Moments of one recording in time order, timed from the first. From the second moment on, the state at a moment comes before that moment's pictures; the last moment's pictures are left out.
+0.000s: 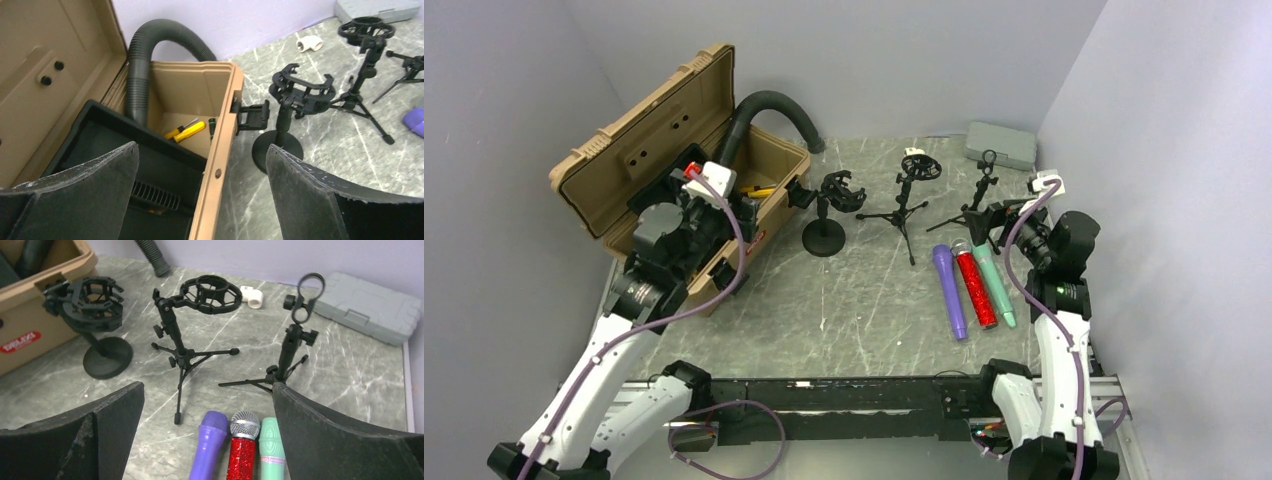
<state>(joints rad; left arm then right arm) -0.41 0.82 0.95 -0.20 -0.07 0.14 -0.23 0.80 0.73 -0.07 -0.64 -0.03</state>
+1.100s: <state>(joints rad) -0.16 0.53 0.76 -0.34 -0.03 0.01 -0.23 0.64 0.81 -0.34 -0.41 -0.02</state>
